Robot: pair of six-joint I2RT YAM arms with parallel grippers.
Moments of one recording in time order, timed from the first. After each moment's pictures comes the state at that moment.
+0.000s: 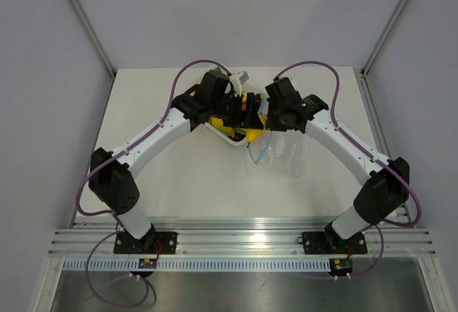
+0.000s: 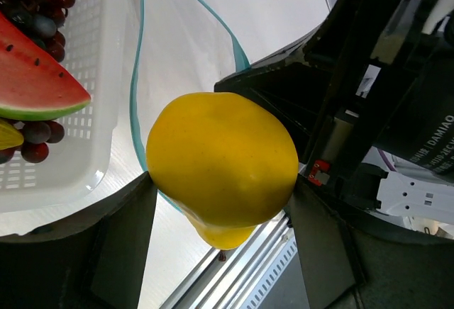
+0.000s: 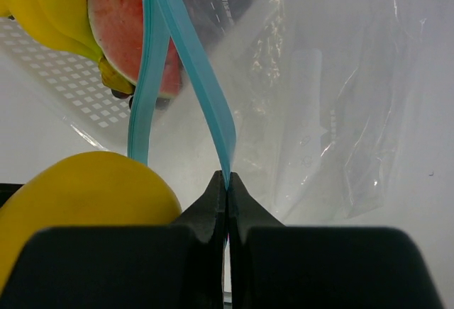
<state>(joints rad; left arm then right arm) -0.66 1.67 1.56 -0.54 0.43 -0.52 0.58 1.57 1.47 -0.83 0.21 0.56</state>
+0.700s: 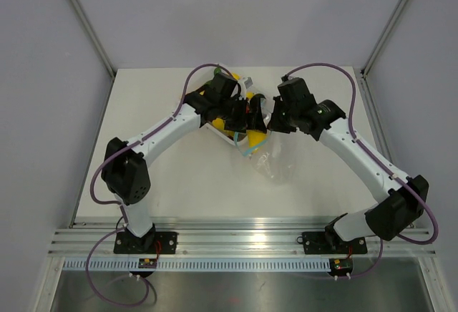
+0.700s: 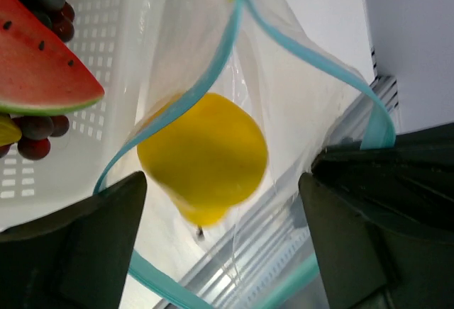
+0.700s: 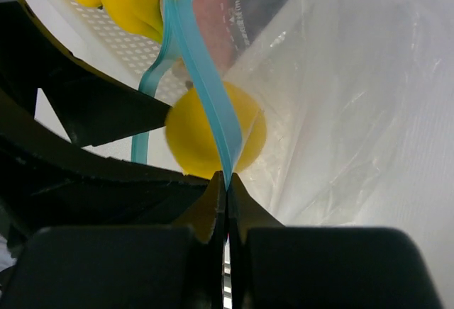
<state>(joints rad) -0.66 1.79 1.59 -0.58 0.43 -0.55 0.57 1.43 1.43 -0.80 0.07 0.62</state>
